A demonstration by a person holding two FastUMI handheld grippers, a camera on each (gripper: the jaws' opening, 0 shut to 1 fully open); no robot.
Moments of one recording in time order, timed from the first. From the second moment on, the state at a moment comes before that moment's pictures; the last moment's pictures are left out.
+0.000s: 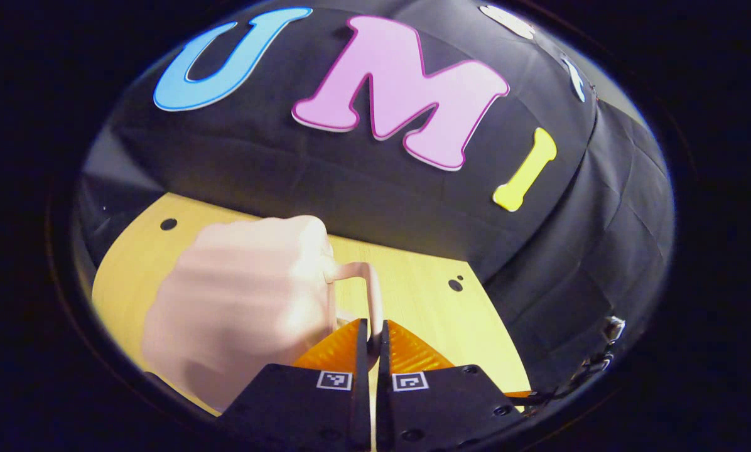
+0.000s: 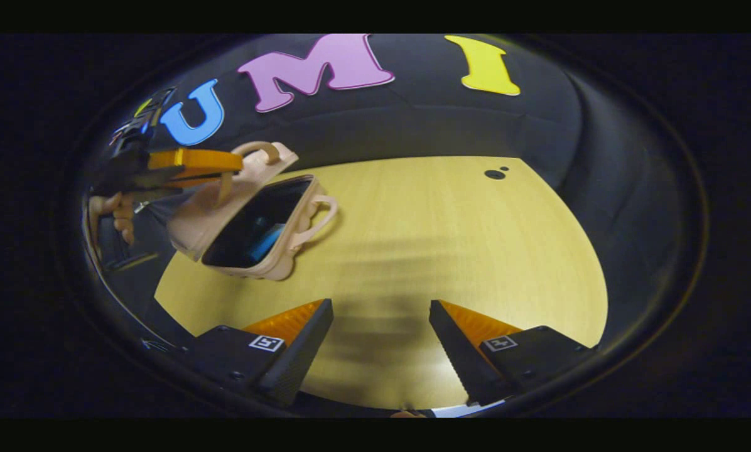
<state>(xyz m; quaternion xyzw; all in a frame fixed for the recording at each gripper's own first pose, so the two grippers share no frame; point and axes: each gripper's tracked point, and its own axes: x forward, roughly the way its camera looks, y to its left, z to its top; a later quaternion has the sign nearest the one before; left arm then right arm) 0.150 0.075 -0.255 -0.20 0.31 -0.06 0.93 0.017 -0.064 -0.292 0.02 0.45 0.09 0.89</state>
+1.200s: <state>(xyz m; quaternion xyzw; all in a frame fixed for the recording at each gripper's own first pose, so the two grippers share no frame) -0.004 0.114 -0.028 -0.09 0.07 -0.02 0.99 0.034 -0.009 -0.098 0.09 0.22 0.09 0.97</state>
